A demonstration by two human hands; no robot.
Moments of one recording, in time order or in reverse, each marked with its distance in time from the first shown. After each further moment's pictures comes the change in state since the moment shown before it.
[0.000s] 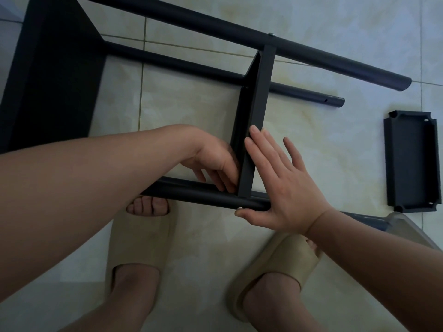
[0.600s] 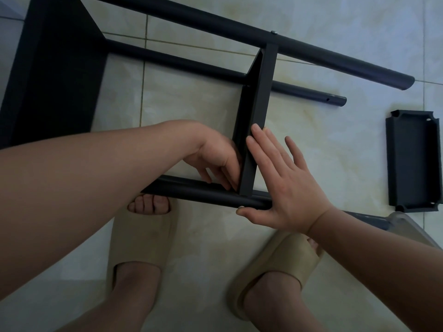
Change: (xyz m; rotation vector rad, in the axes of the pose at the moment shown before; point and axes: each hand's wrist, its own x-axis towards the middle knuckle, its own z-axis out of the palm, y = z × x) left_hand 0.001 0.002 -0.003 -0.046 -0.037 0.032; right_hand 0.001 -0.001 -0.001 0.002 -0.020 0.006
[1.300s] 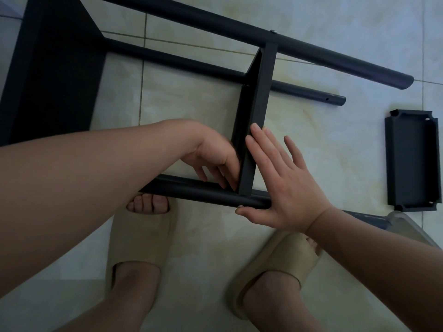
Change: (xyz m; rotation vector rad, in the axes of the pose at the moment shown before) left_hand 0.000 -0.001 -0.001 0.014 -0.020 -0.032; right_hand 0.000 0.000 0.000 0.005 0.007 -0.006
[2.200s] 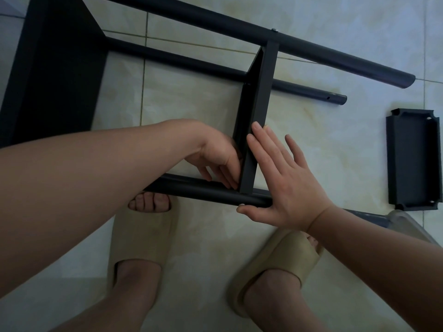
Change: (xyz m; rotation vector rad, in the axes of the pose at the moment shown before) left_hand 0.000 0.002 0.004 -0.023 0.044 0.020; right_hand 0.000 0.000 0.000 -0.002 -0.001 0.000
